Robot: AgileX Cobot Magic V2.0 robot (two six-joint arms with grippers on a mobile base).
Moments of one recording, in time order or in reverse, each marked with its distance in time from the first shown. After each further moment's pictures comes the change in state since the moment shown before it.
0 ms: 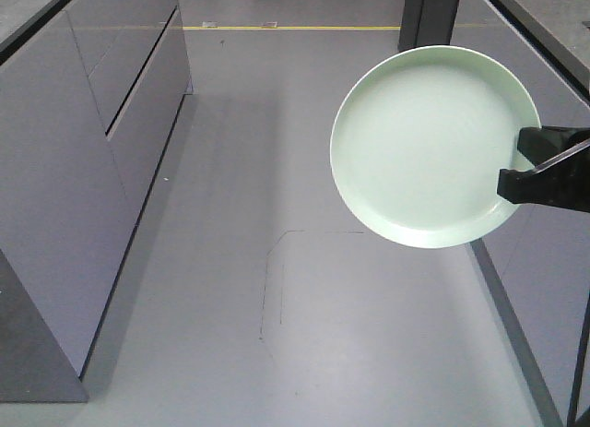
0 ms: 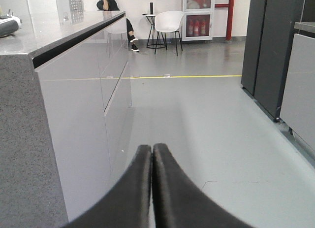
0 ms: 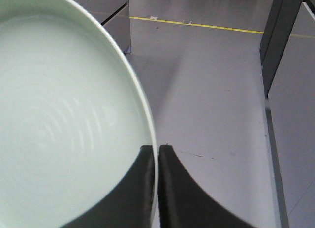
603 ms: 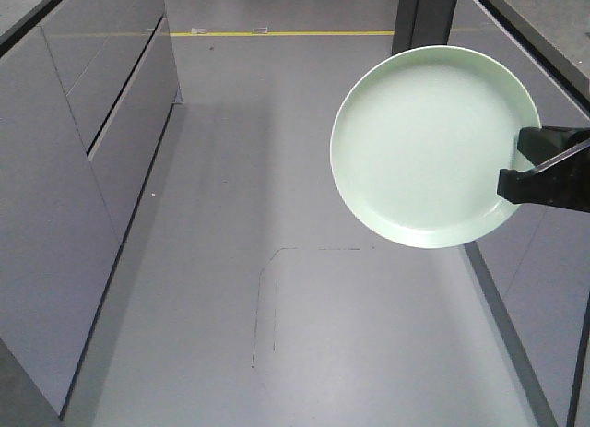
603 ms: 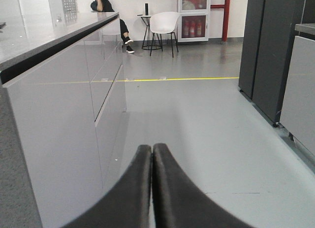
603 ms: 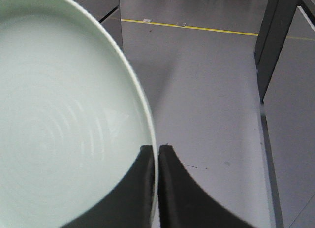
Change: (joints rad) left arm 0.000 0.000 0.000 0.000 0.000 0.000; right arm 0.000 0.000 0.000 0.000 0.000 0.000
